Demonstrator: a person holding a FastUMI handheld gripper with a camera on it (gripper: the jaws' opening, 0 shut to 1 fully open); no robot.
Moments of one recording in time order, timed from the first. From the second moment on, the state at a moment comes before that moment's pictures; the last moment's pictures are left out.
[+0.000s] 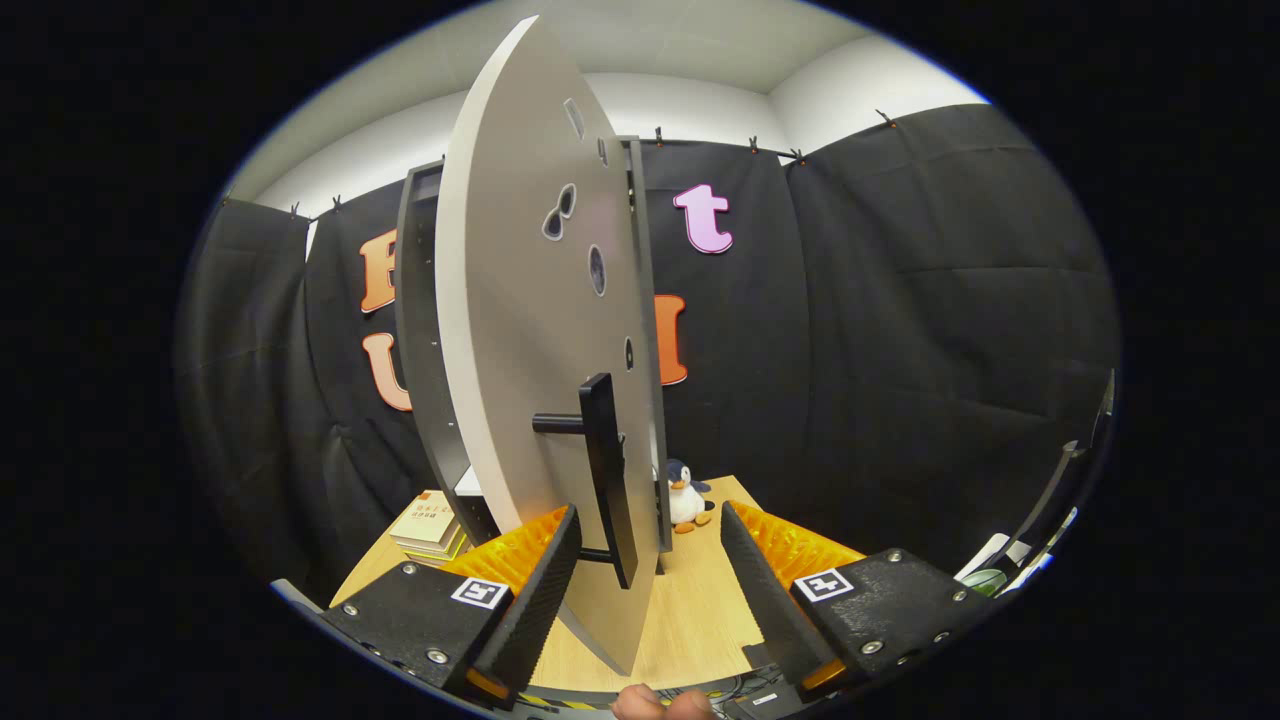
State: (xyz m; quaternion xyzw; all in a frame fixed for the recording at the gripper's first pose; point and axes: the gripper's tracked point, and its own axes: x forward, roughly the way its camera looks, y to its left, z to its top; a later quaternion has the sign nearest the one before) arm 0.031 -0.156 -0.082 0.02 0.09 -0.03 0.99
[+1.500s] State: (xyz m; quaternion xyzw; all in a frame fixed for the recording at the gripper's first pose) arm 0.154 0.052 -0.068 0.02 0.10 0.07 0.99
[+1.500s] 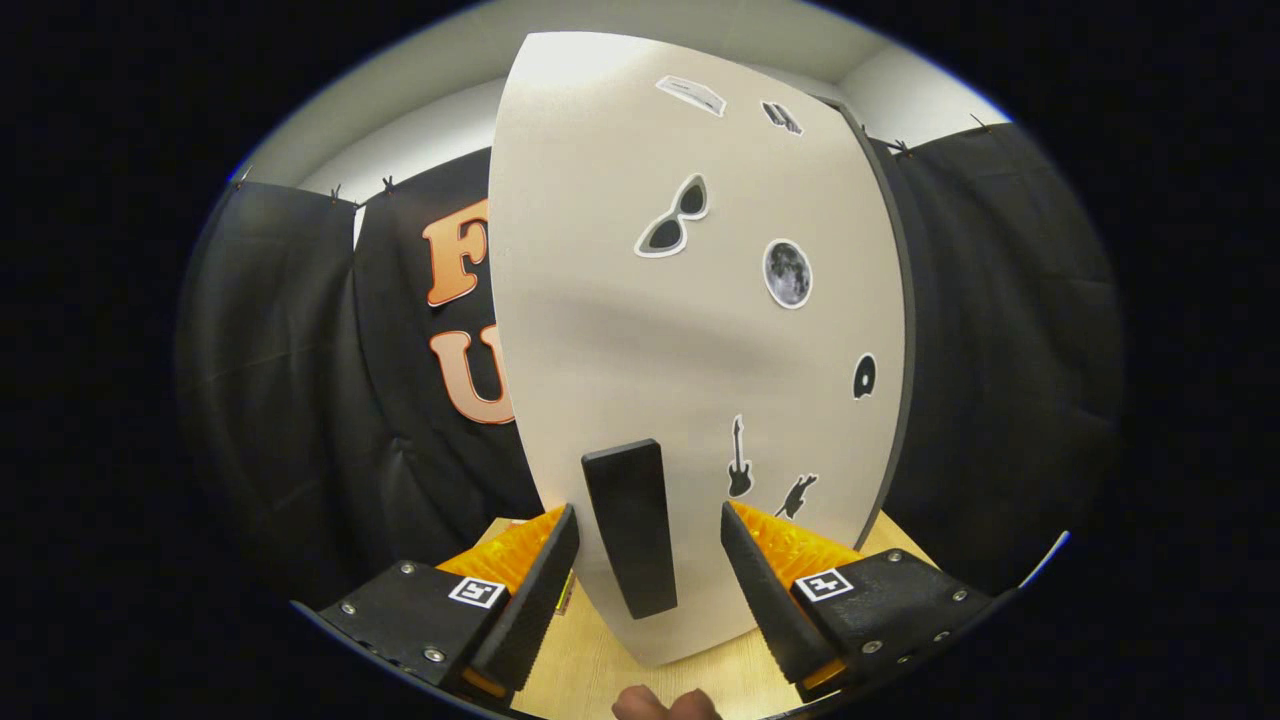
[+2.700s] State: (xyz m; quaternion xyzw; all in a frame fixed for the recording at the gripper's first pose) arm 0.218 0.077 -0.081 0.05 0.11 0.09 0.99
